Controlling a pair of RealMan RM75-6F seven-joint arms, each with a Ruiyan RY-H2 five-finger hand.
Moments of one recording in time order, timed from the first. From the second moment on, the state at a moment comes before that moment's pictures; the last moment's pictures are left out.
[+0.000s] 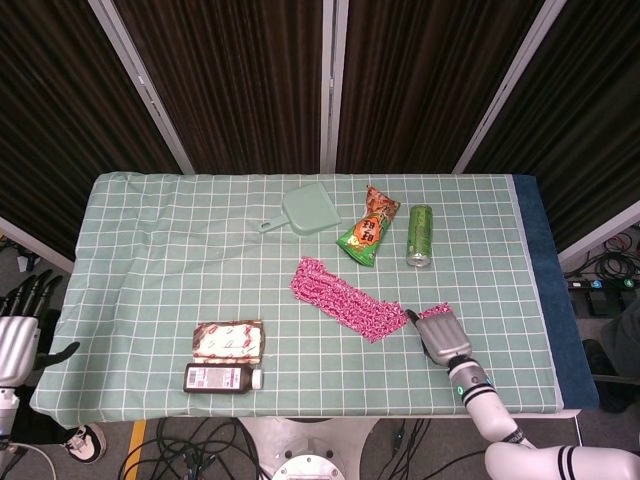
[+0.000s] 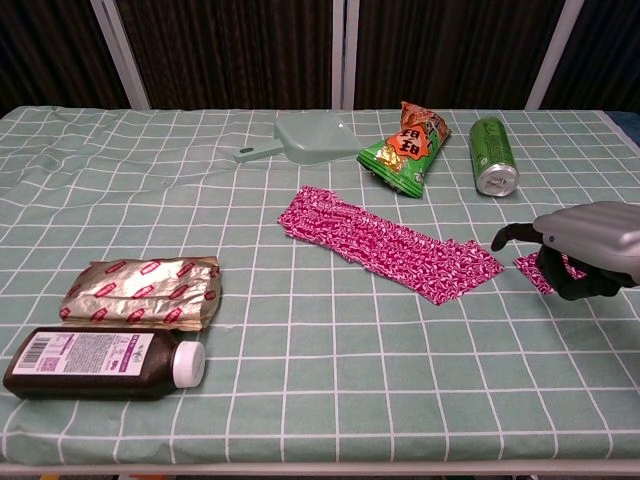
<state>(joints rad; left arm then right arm) -0.10 -1.16 -0.06 -1.48 1.49 1.50 -0.06 0.62 -1.44 -0.02 -1.72 -0.85 1.04 -0.72</state>
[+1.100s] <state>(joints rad) -0.09 -1.15 -0.06 -1.48 1.48 1.51 -0.07 0.68 -1.47 -0.09 -1.82 -0.78 1.07 -0.84</state>
